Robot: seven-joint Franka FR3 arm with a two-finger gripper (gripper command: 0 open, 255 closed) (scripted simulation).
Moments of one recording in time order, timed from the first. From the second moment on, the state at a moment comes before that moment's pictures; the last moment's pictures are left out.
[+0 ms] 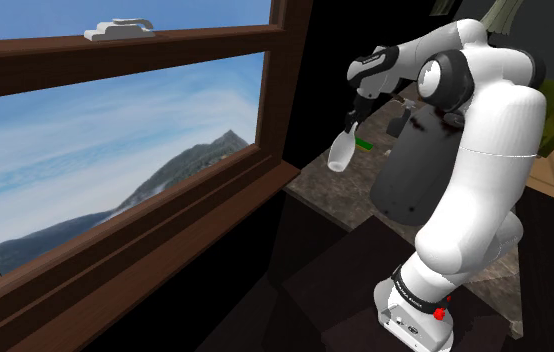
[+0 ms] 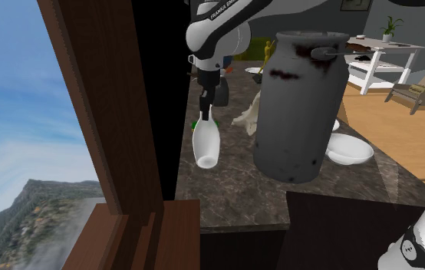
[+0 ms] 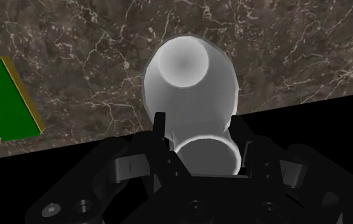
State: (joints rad) arm -0.28 0.39 -0.37 -1.74 0.19 2.15 -0.69
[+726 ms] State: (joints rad) arm -0.27 0.34 -0.38 -1.67 0.17 2.02 -0.67
